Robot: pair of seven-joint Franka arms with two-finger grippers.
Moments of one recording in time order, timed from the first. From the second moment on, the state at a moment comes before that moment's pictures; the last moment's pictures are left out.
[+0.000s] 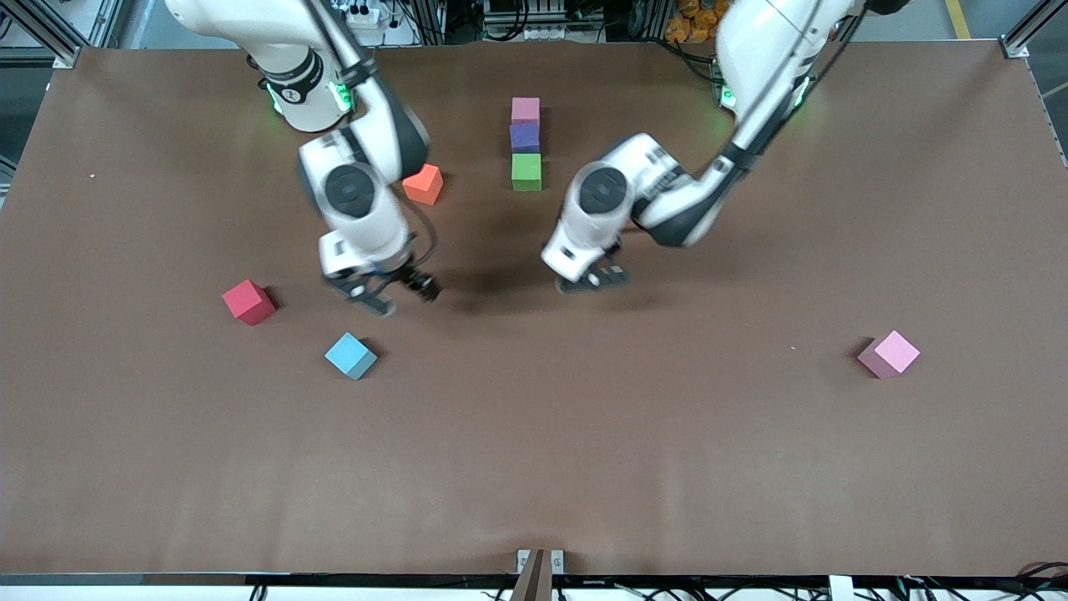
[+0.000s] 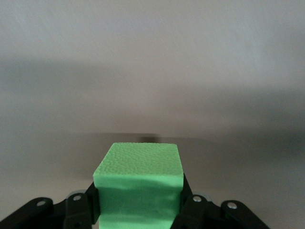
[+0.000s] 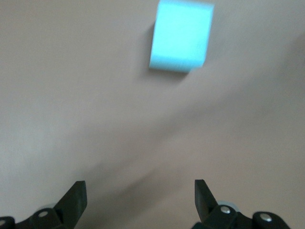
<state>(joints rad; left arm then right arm) -0.38 0.56 -0.49 -1.86 0.16 2.30 -1.07 0.59 0.31 -0.14 -2.03 0.01 2.31 1.03</state>
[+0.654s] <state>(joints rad) -0.53 0.59 -0.51 -1.87 0.19 2.30 -1.17 0.39 0.49 -0.13 -1.91 0.05 2.32 0.79</state>
